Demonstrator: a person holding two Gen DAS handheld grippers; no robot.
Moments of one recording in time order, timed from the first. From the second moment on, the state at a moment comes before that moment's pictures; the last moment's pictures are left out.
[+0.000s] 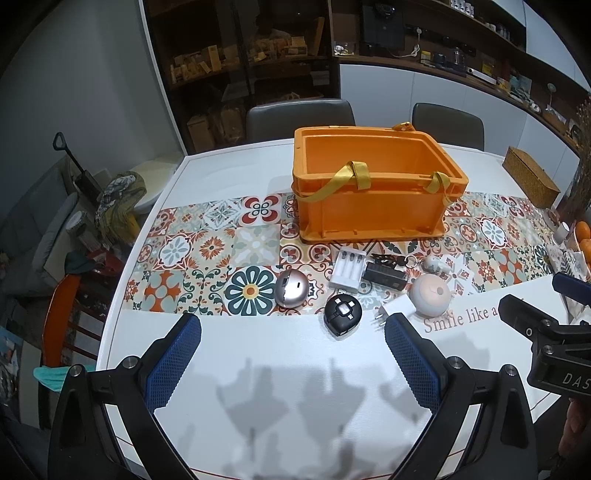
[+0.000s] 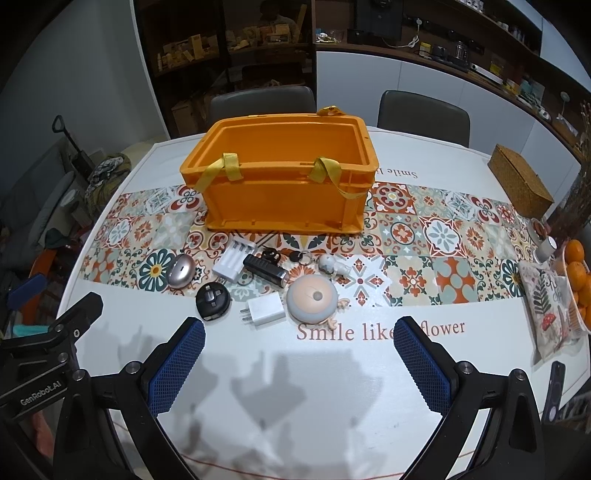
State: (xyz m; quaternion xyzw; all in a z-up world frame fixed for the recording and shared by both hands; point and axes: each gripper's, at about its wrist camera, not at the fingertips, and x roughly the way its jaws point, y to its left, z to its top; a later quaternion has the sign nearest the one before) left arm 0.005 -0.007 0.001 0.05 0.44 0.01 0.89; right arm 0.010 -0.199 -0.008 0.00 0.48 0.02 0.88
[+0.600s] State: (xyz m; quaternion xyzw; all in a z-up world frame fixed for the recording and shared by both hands) left arm 0.004 -0.011 -0.003 0.04 0.45 0.01 0.89; right arm 0.010 -0.202 -0.009 0.00 0.48 0.02 0.88
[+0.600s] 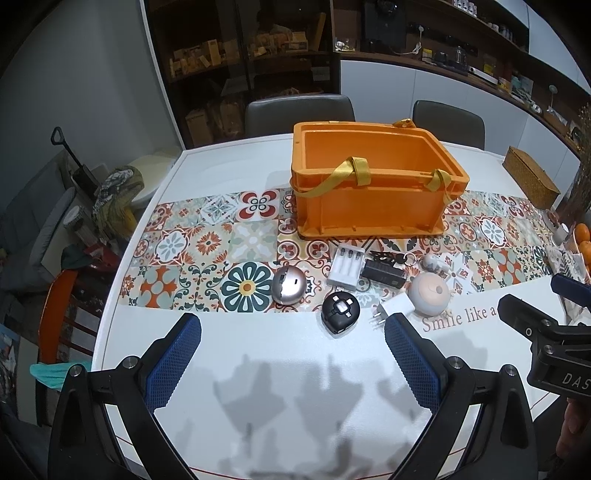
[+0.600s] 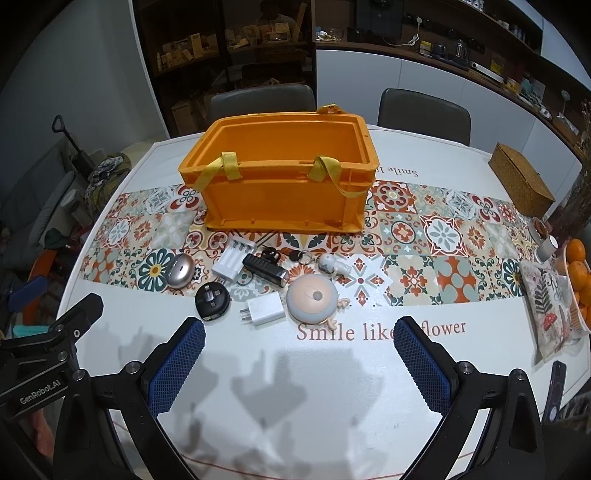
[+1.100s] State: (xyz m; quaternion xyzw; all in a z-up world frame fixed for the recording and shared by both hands) left arm 0.033 -0.025 -0.027 0.04 0.47 0.01 0.88; right arm 0.040 -0.218 -0.032 0.00 0.50 0.01 0.86
